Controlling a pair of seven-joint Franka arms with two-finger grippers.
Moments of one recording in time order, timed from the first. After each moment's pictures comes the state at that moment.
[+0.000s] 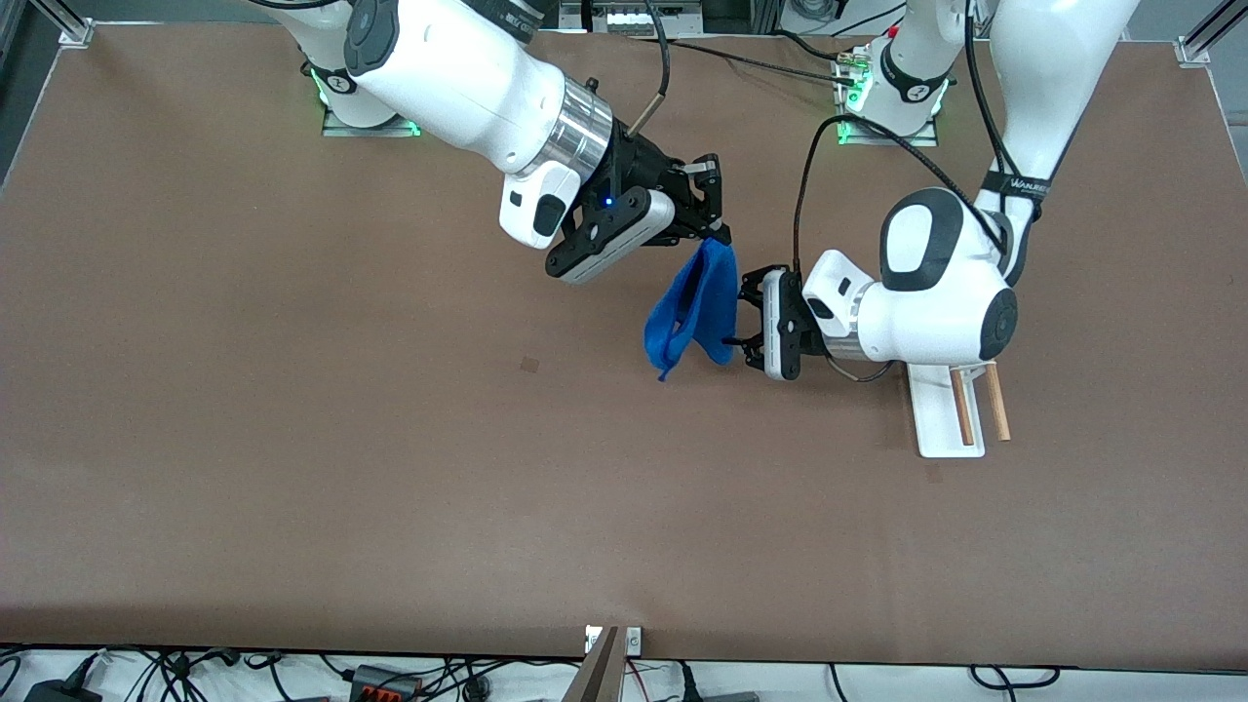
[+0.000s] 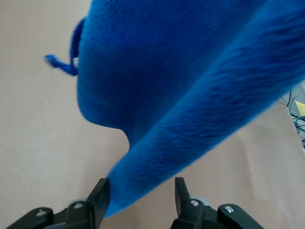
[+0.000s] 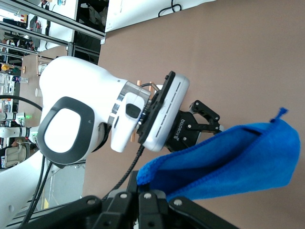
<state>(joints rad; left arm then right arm) -0.03 0.48 -0.36 -1.69 -0.68 2.01 1.31 0.45 0.55 0.40 -1.09 0.39 2.19 0.46</state>
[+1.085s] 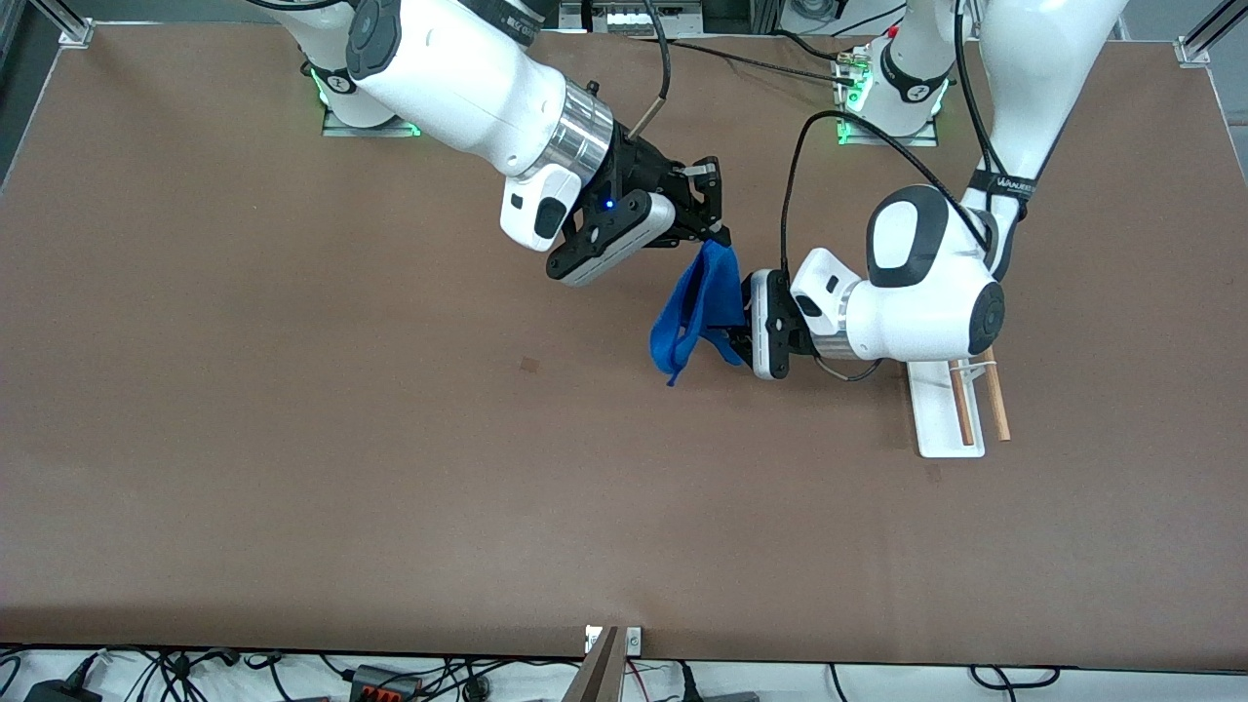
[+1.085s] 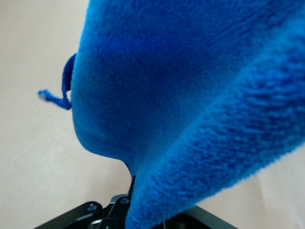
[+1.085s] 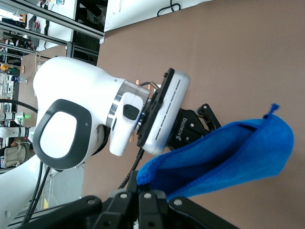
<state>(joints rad) -0.05 0.47 -0.36 -1.68 -0.70 2.03 1.32 0.45 0.56 0.40 -1.09 0.39 2.19 0.46</state>
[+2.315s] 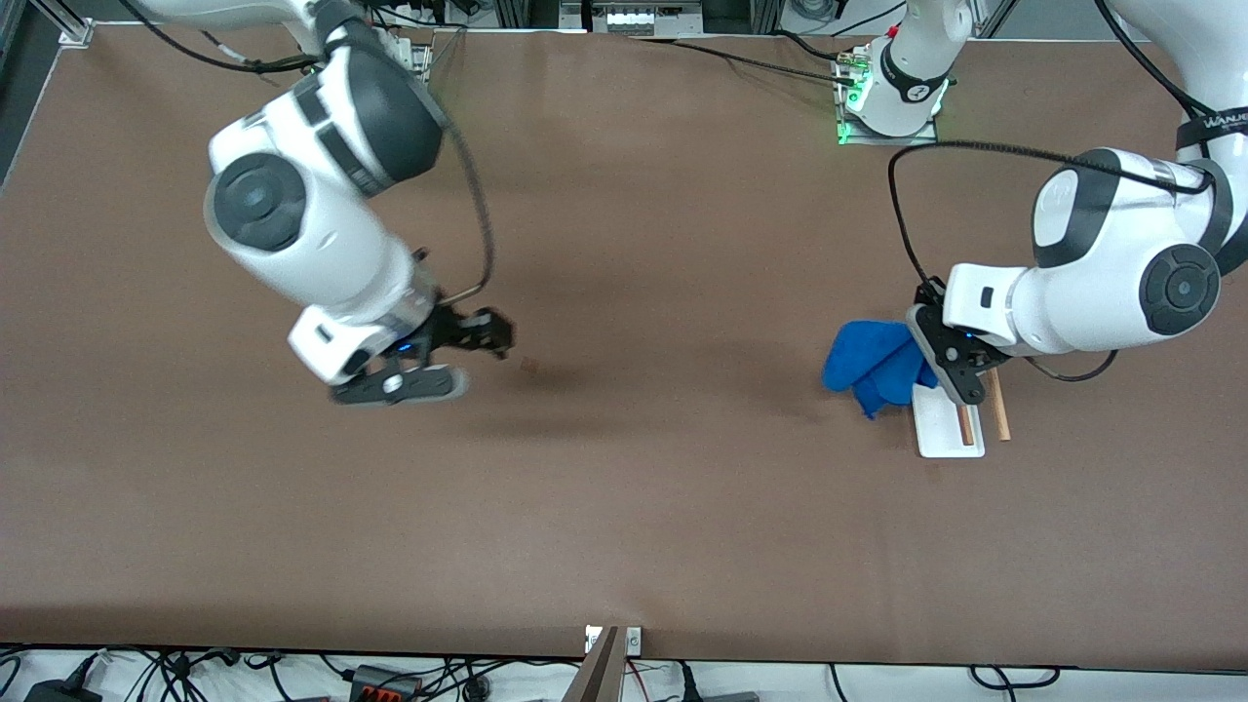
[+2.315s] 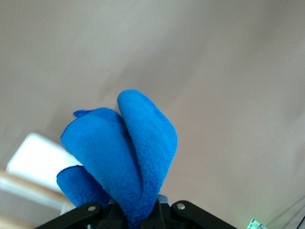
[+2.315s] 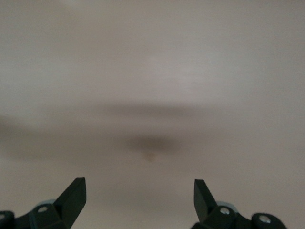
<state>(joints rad) 0.19 0.35 -0.34 -1.64 -0.05 1.73 0.72 0.15 0.58 0.35 -1.13 -0.12 1.69 0.46</state>
